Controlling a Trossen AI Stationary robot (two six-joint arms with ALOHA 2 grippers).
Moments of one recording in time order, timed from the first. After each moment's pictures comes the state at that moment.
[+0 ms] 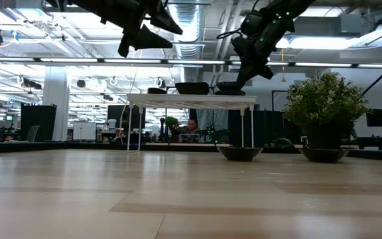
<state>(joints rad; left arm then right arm) -0.10 1.44 0.75 0.31 -0.59 -0.40 -0.78 1.59 1.48 -0.81 -0.26 0.02</state>
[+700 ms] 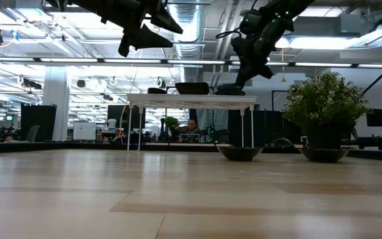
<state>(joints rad) -0.10 1.44 0.76 0.32 -0.59 -0.40 -0.77 1.59 1.48 -0.81 -0.24 0.02</state>
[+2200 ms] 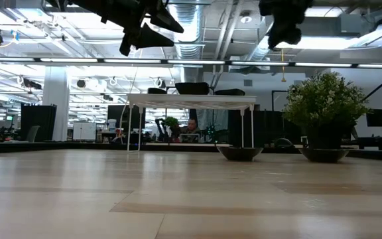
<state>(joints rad) -0.10 1.43 0.76 0.32 -0.56 -0.36 -0.50 1.26 1.43 -1.15 -0.21 0.03</state>
